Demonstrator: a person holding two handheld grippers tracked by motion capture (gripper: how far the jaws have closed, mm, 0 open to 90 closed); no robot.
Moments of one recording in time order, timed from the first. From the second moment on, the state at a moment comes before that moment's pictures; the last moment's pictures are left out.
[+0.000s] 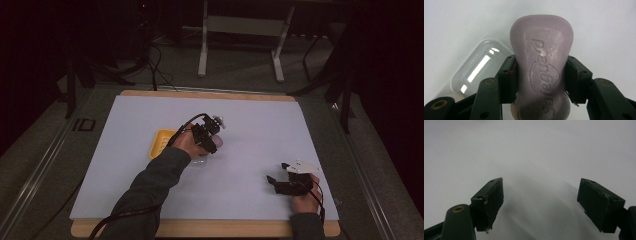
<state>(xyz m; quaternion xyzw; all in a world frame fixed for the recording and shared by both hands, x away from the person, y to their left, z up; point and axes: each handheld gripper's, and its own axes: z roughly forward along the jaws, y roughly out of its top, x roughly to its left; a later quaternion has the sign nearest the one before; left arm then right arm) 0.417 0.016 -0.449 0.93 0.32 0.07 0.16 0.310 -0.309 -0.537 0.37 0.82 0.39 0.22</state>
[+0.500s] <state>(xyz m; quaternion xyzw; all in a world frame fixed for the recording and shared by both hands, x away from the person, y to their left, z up) 0.417 0.030 -0.442 0.93 0.33 0.08 0.16 0.310 -0.309 -0.537 0.37 0.82 0.39 0.22</state>
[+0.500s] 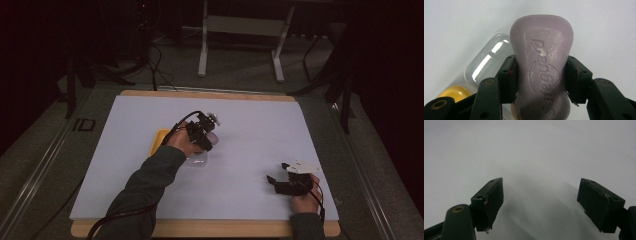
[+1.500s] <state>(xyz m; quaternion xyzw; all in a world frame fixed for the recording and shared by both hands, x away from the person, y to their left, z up) 0.415 0.059 -0.428 0.91 0.36 0.09 0.18 0.310 -0.309 -0.537 0.37 0.82 0.39 0.22</state>
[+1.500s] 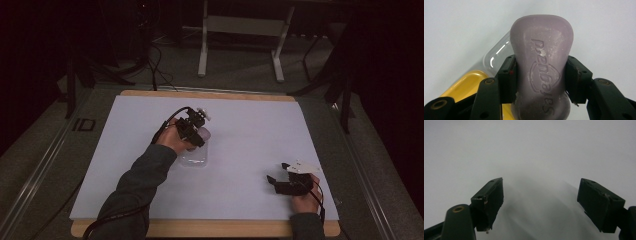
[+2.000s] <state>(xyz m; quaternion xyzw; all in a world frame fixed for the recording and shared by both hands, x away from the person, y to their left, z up) 0.419 0.072 -0.433 0.91 0.37 0.09 0.18 0.310 -0.309 -0.537 0.37 0.82 0.39 0.22</state>
